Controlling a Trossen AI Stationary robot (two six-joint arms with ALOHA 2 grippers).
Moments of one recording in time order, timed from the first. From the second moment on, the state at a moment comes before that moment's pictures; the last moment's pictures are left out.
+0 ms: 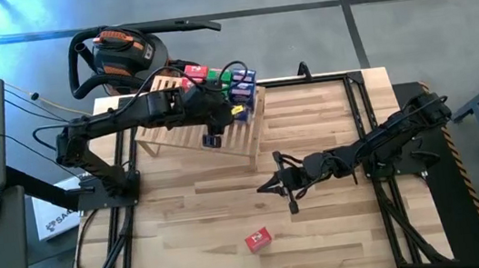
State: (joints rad) left arm 0.16 1.58 1.67 -0.88 -0.28 0.60; right arm 0.28 1.51 0.66 0.67 0.11 -0.06
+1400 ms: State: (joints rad) left arm 0.07 1.19 0.91 -0.21 -0.44 0.41; right arm 0.29 1.51 0.66 0.67 0.13 -0.02
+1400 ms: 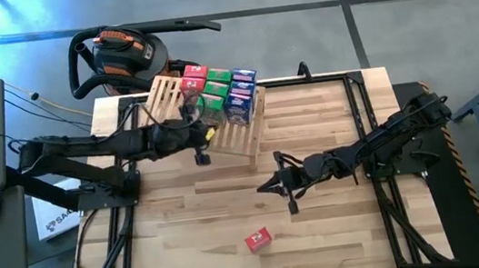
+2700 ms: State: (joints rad) left arm -0.26 1.00 0.65 -0.02 -0.29 -0.01; right arm 0.51 1.51 0.94 0.11 0.29 0.14
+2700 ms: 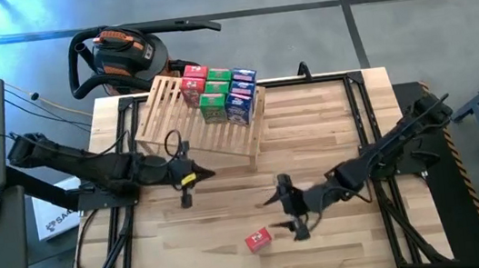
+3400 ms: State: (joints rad) left arm -0.31 1.00 0.65 -0.04 -0.33 -0.02; right arm 0.56 1.65 0.94 0.23 0.23 0.25
